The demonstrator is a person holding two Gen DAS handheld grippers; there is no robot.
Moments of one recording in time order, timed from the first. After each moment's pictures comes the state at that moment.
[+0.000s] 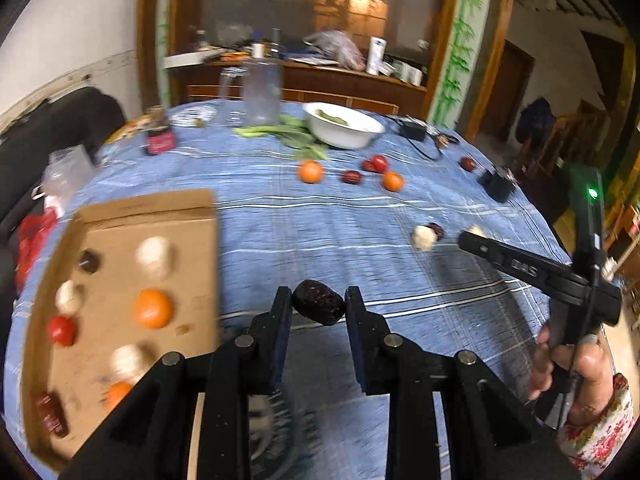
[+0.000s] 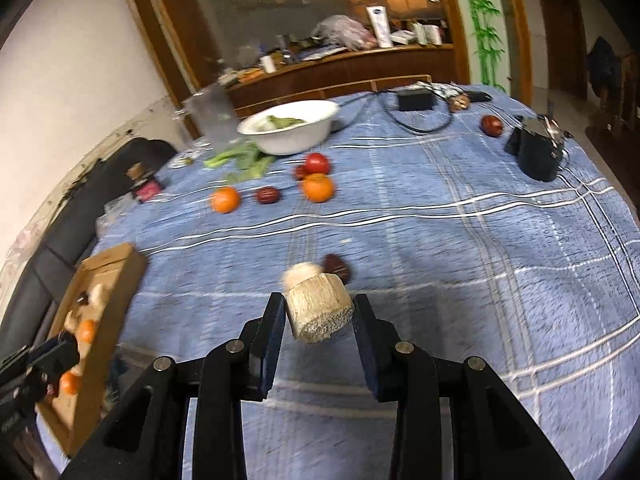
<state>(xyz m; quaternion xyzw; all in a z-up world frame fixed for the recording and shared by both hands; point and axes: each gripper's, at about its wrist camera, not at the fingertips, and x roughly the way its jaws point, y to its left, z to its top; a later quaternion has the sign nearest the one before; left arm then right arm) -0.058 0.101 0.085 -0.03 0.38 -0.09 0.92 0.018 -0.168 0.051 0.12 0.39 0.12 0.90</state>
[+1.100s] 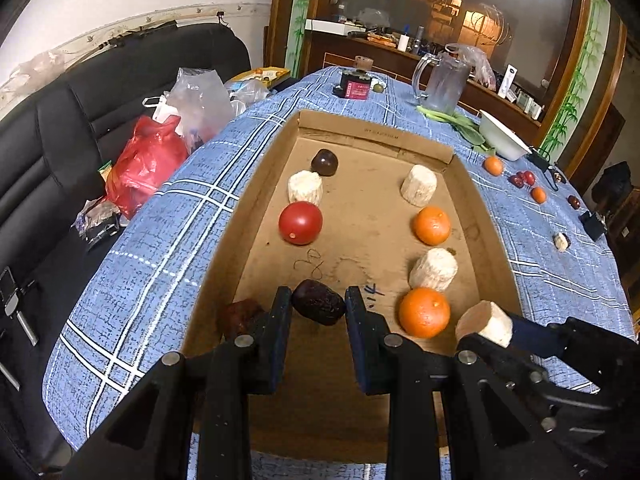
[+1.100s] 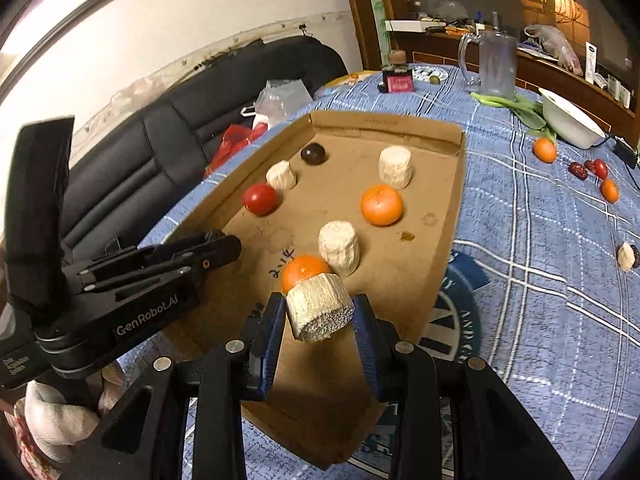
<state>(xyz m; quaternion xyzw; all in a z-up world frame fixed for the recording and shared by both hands) -0.120 0.287 0.043 -0.11 0.41 0.07 0.90 -0.090 0.108 0.052 -0.03 0.43 0.34 0.84</state>
